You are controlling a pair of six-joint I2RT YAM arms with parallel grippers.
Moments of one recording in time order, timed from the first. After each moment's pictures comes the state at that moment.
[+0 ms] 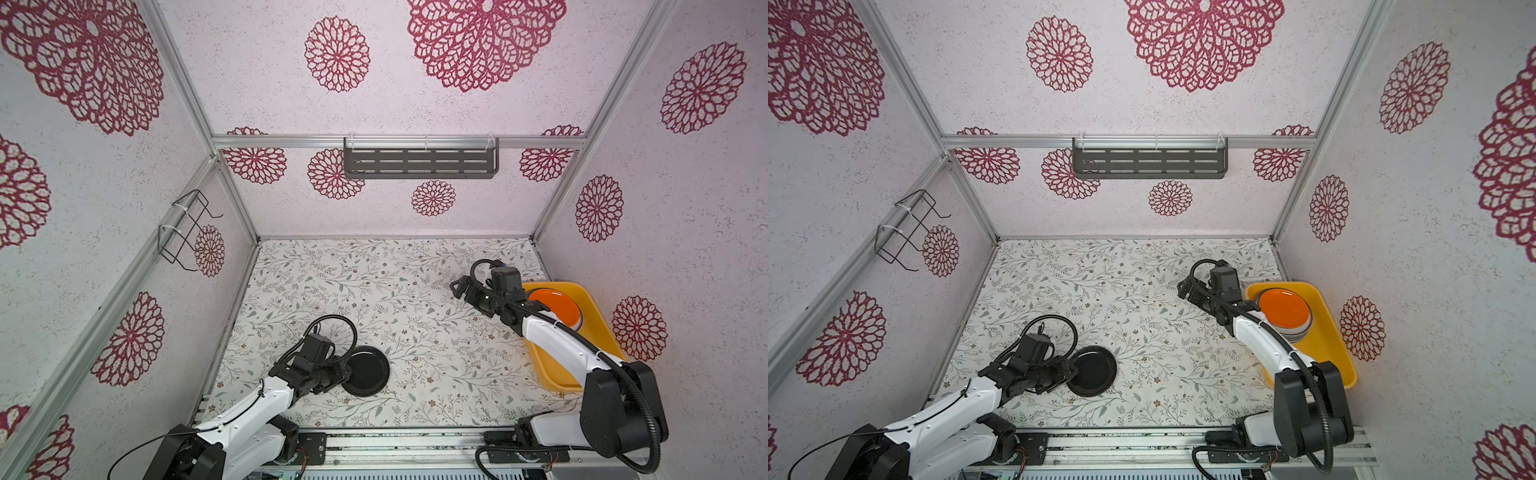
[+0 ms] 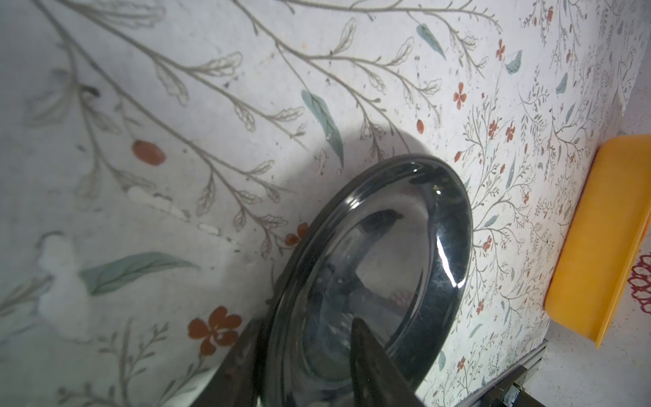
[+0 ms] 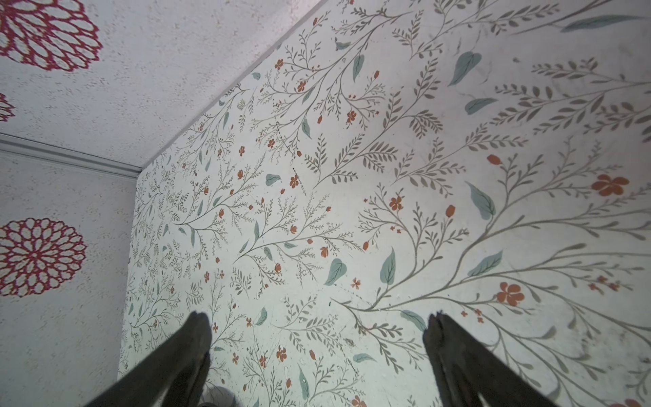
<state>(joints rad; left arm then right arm) -0.45 1.00 0.32 -0.35 0.24 -0.89 0.26 1.35 0.87 -0.19 -0.18 0.70</state>
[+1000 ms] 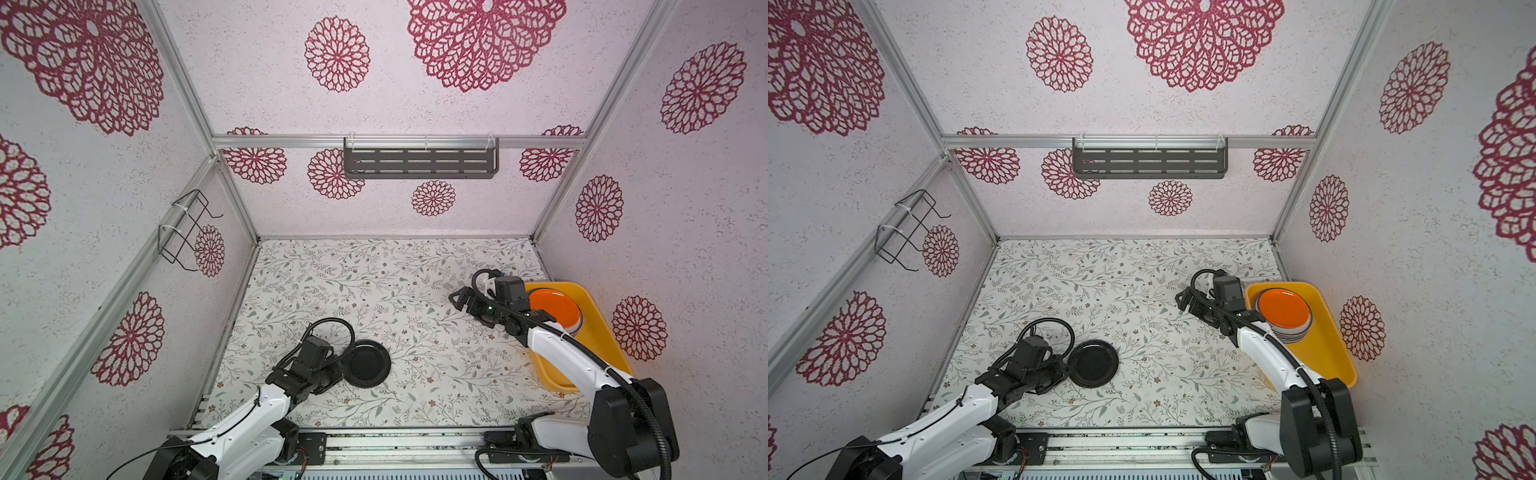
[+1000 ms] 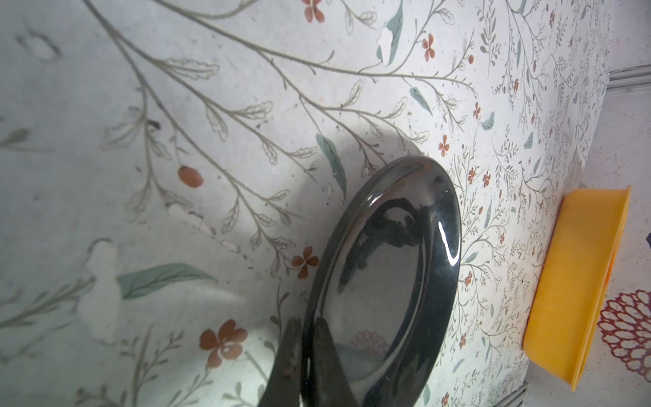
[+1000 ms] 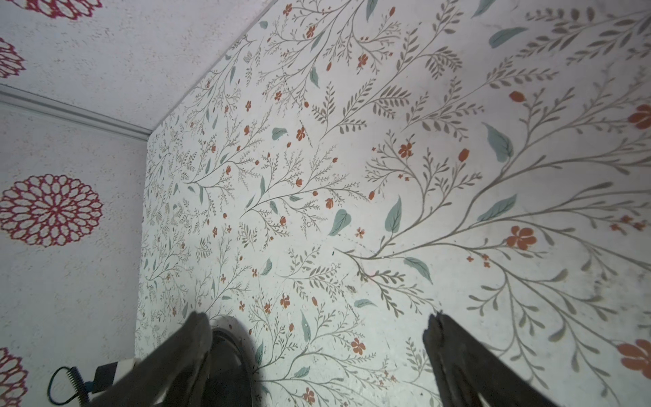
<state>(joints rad) -0.47 0.94 0.28 -0.28 0.15 -1.00 0.26 1.27 0.80 -0.25 -0.30 0.67</state>
